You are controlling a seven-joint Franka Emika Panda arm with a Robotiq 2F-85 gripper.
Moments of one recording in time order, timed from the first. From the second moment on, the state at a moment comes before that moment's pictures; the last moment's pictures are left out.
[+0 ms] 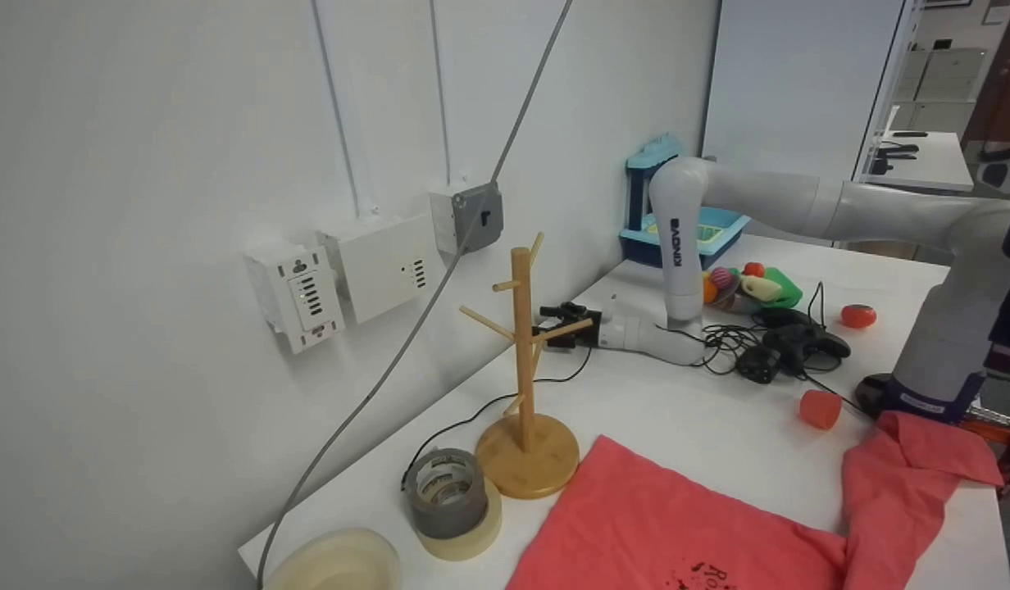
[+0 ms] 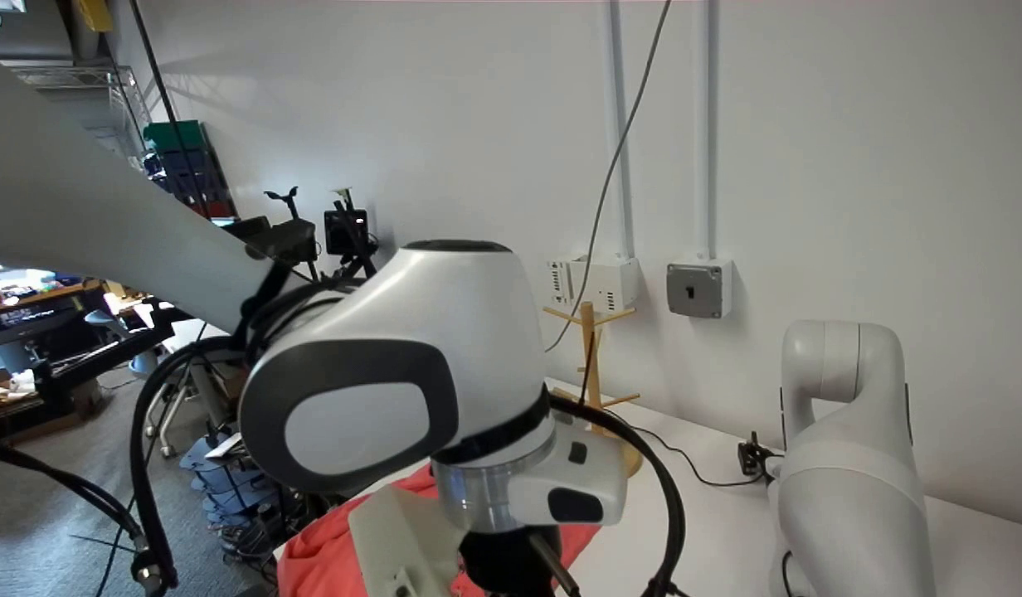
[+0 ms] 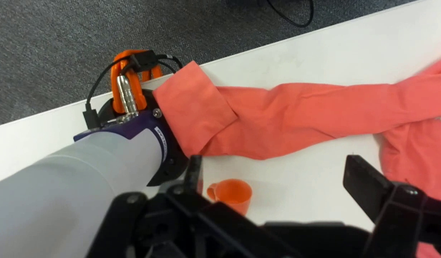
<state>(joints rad) -0.15 -0.10 -0.27 -2.52 -0.20 2.41 -0.19</state>
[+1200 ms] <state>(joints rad) -0.19 0.12 -0.26 -2.49 -0.17 2.53 -0.16</state>
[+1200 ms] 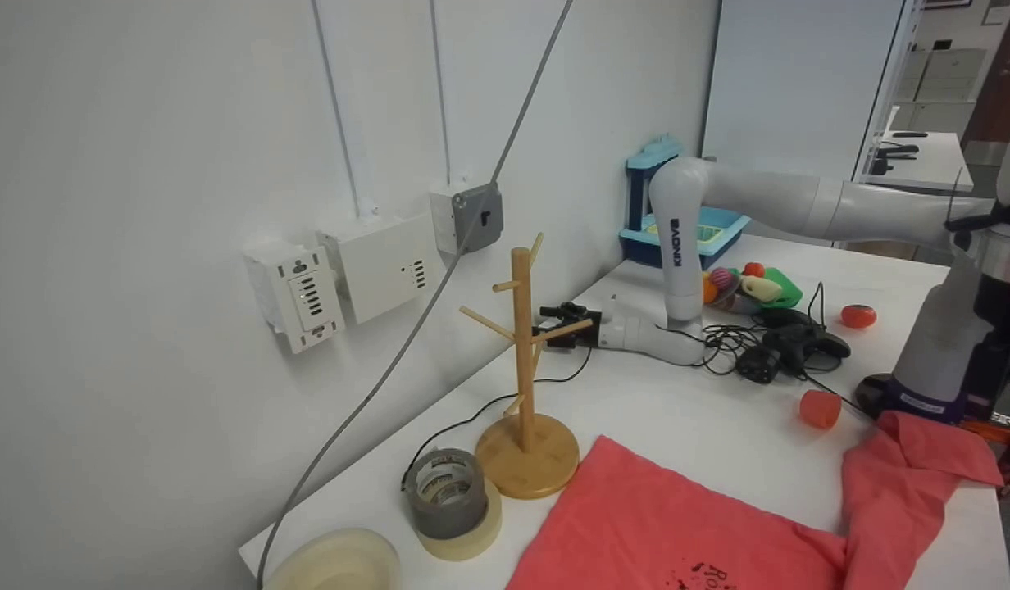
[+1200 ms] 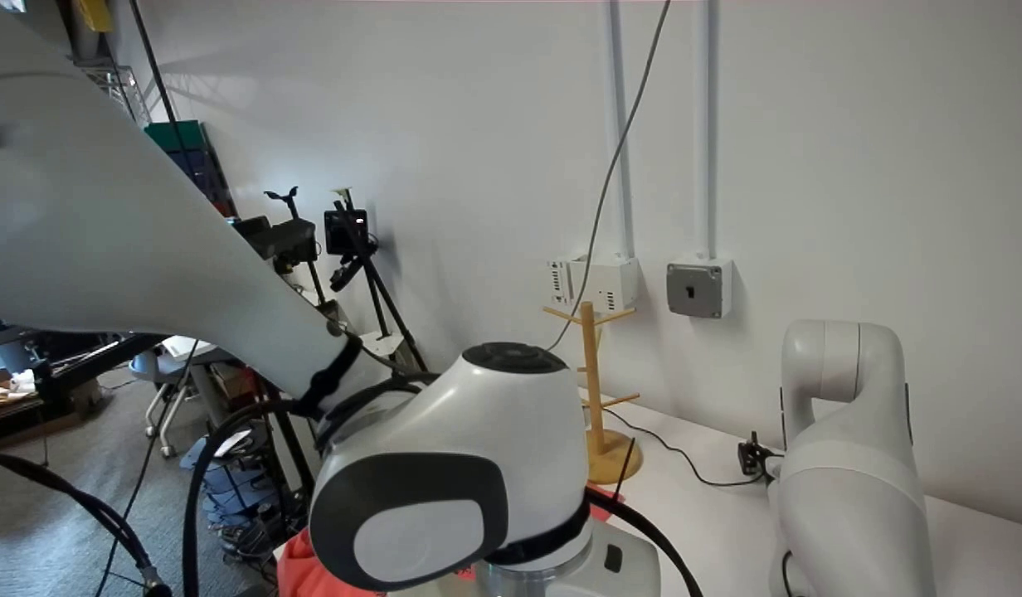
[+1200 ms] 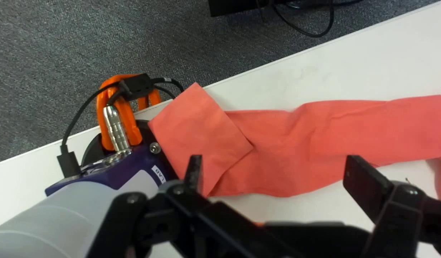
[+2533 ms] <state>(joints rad) -0.30 0.51 -0.17 -2.28 0.10 2.61 -0.16</state>
